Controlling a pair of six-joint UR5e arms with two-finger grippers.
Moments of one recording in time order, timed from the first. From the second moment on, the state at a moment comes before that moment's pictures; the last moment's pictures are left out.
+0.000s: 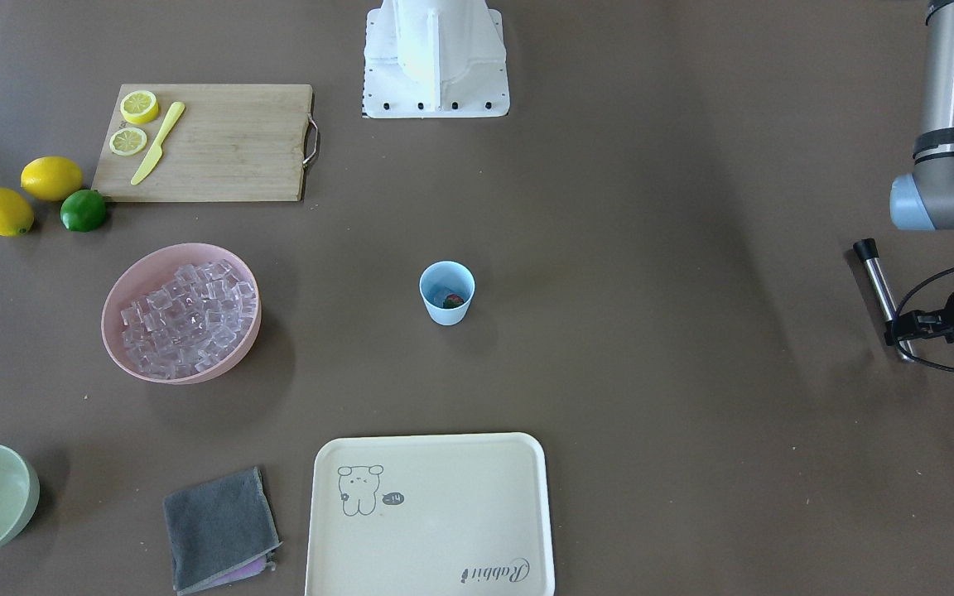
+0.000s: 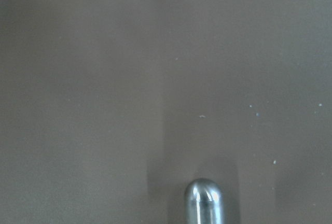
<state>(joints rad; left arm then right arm) -1.19 -1.84 -1.15 -1.96 -2.25 -0.42 1.40 -1.64 1.75 -1.44 2.14 -0.13</state>
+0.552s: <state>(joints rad) -1.19 -1.83 -1.16 -1.92 -2.30 -0.42 1.40 -1.66 1.74 -1.38 2.14 -0.14</state>
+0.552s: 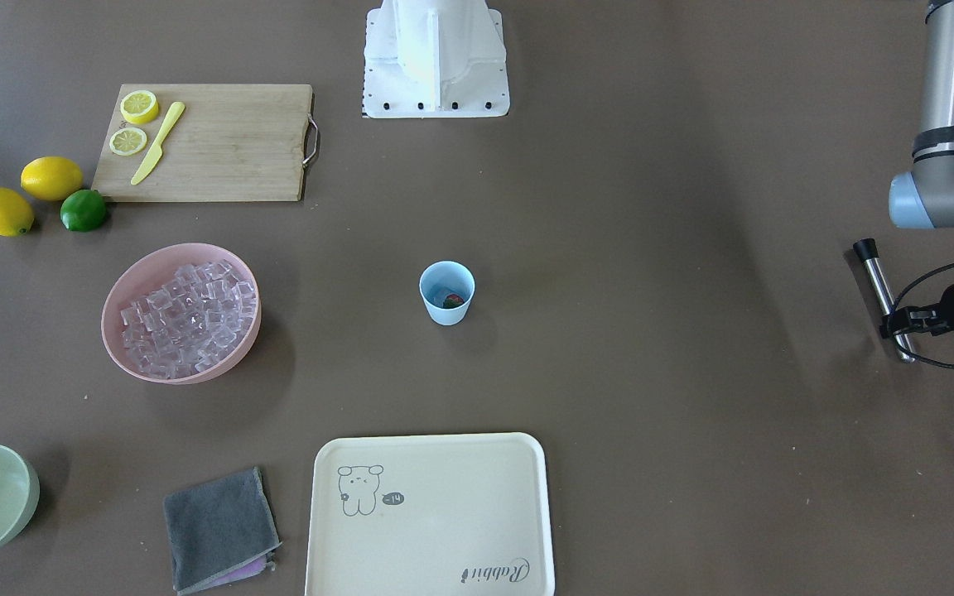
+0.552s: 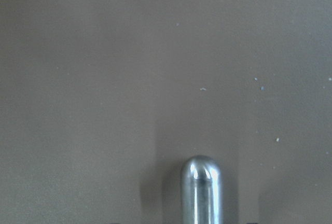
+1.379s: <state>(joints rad) -1.19 -1.84 -1.17 -1.91 -2.33 -0.43 1.40 -1.68 1.74 -1.32 2.14 -0.13</state>
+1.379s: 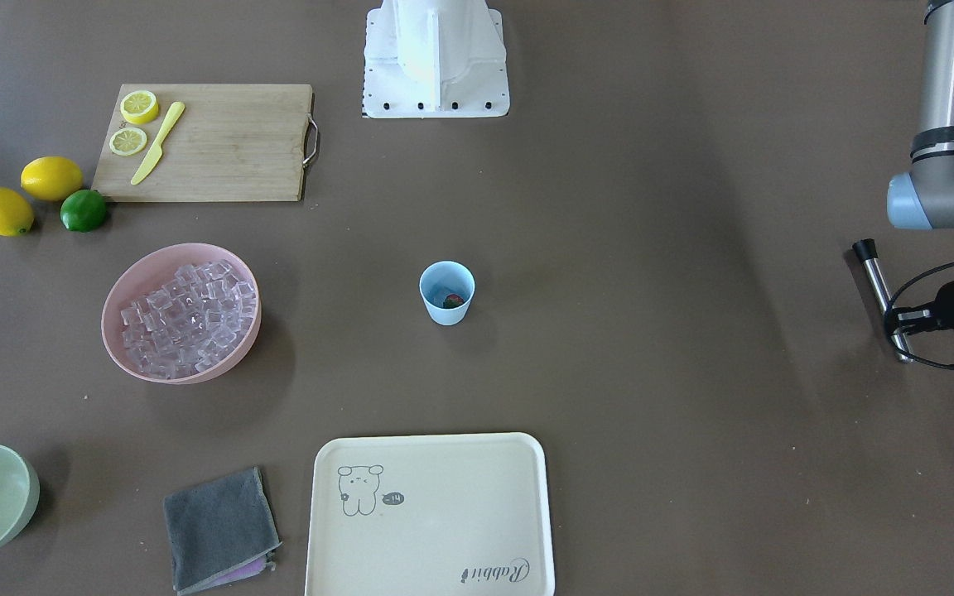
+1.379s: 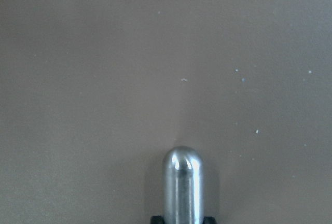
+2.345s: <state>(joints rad) -1.27 -2.05 -1.32 -1.69 -2.38 -0.49 1.38 -1.64 1.74 -1.33 2.19 -0.13</state>
